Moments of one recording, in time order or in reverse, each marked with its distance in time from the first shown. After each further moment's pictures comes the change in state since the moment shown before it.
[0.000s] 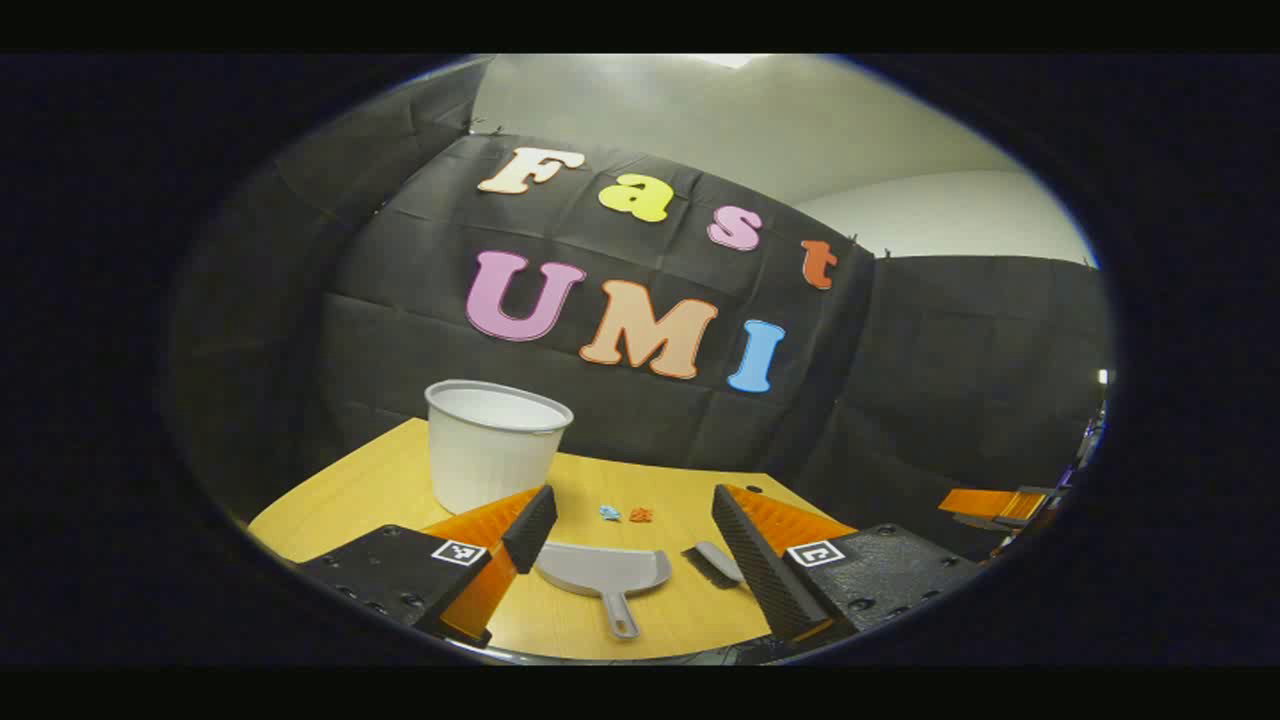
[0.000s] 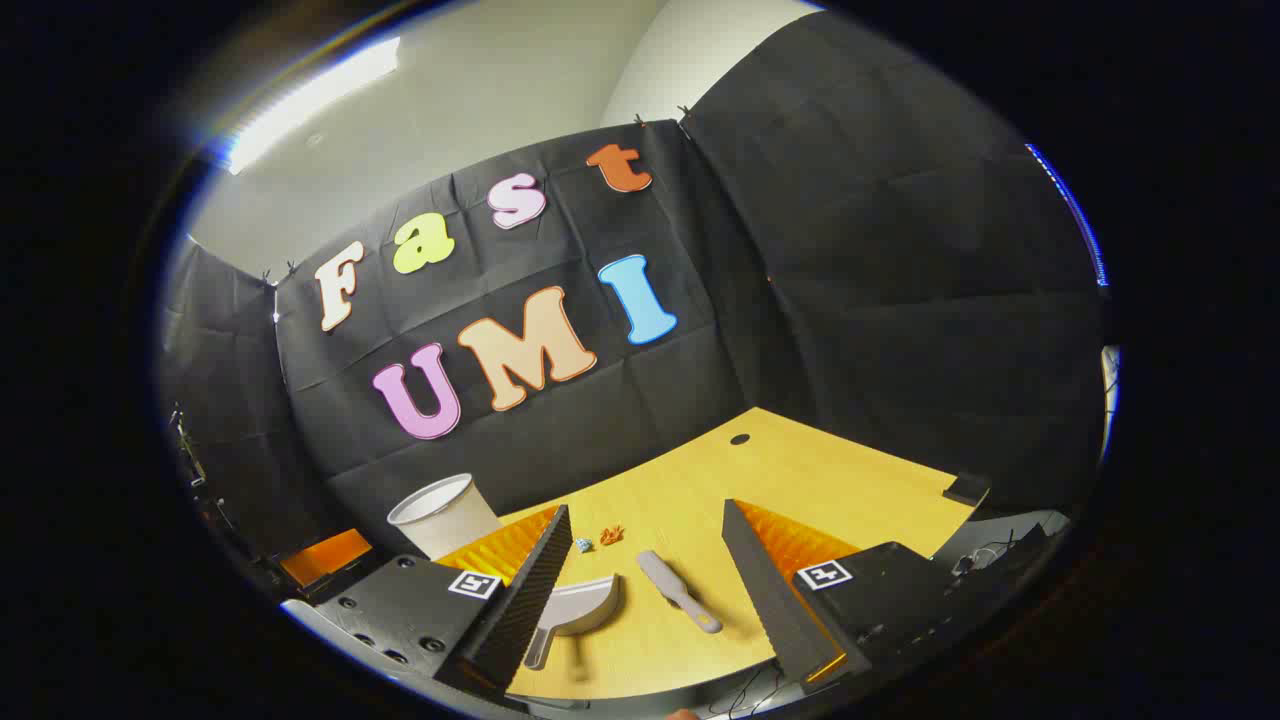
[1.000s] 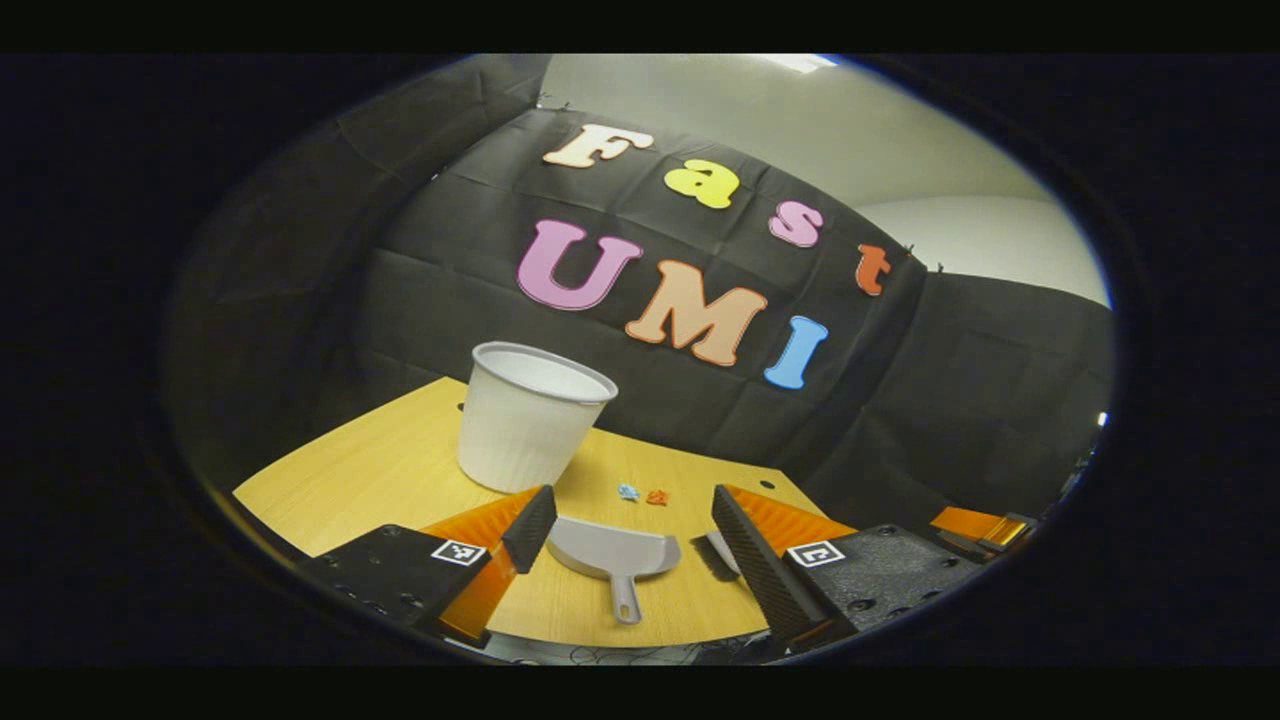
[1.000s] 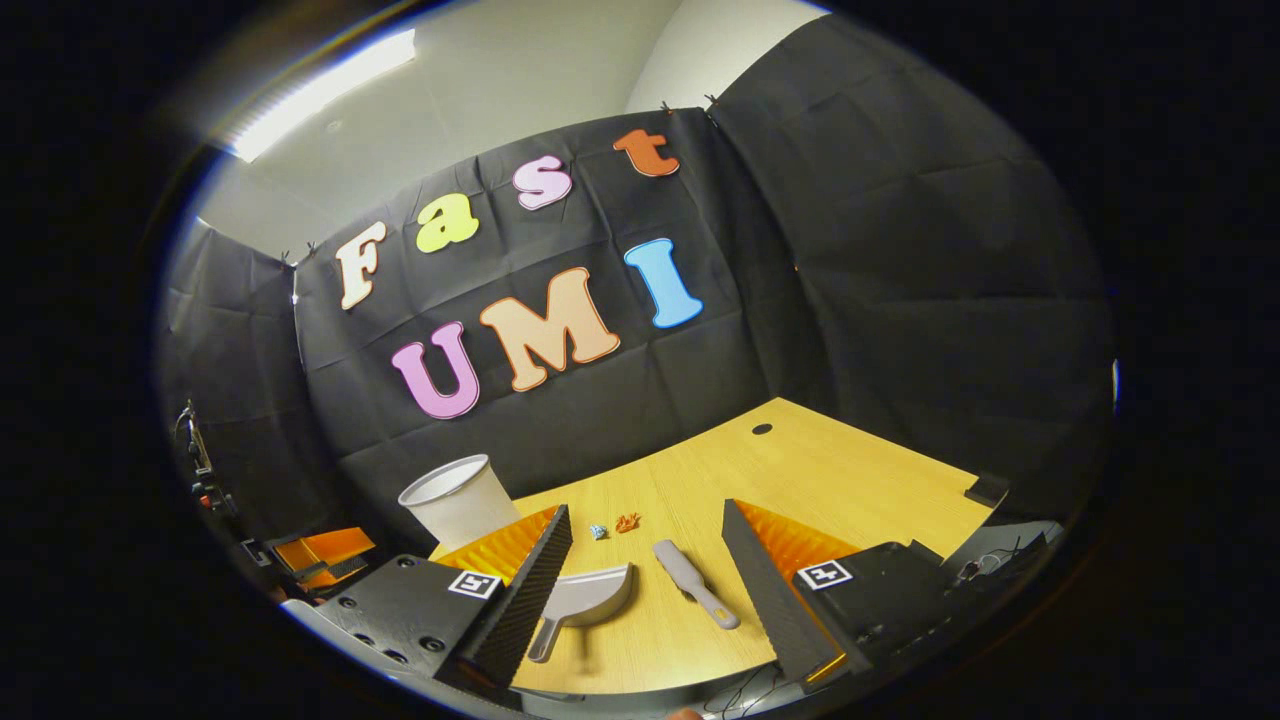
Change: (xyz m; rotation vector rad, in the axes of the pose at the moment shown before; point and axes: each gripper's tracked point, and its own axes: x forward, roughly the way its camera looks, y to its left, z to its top) left arm -0.007 0.027 -0.026 -0.125 0.114 0.079; right arm 0.015 0.020 -0.019 -0.037 0.047 0.039
